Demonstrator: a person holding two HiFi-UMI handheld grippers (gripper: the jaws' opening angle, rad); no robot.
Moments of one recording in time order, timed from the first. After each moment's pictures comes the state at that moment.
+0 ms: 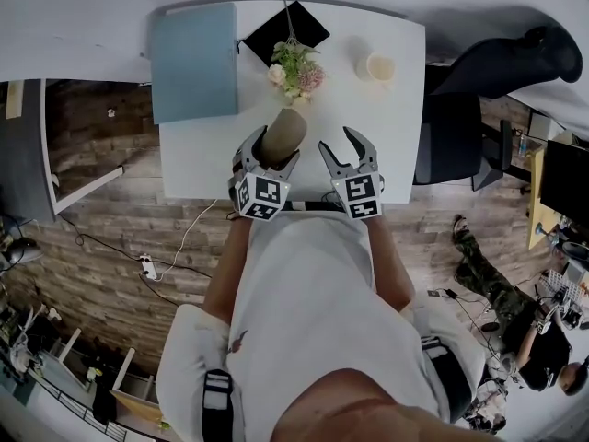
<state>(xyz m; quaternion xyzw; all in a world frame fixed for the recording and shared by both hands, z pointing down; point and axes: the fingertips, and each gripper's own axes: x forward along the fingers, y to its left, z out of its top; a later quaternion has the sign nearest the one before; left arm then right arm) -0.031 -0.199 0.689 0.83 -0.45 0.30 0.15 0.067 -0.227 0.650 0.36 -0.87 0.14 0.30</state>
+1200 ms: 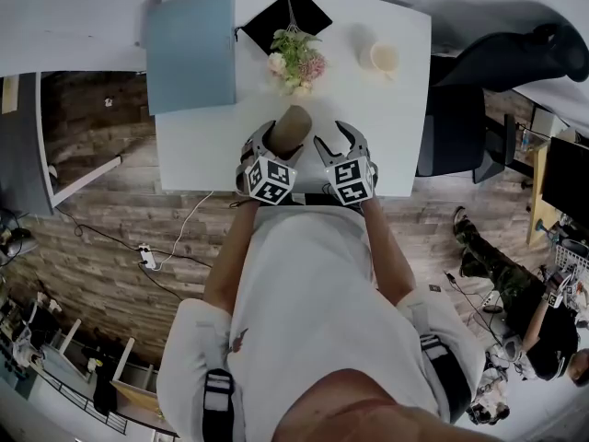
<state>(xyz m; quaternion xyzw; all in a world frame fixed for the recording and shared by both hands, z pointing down) -0.010 -0.179 0.768 0.82 -0.40 0.36 0.20 0.063 -0.211 0.718 0.31 -0.86 0.14 0.38</state>
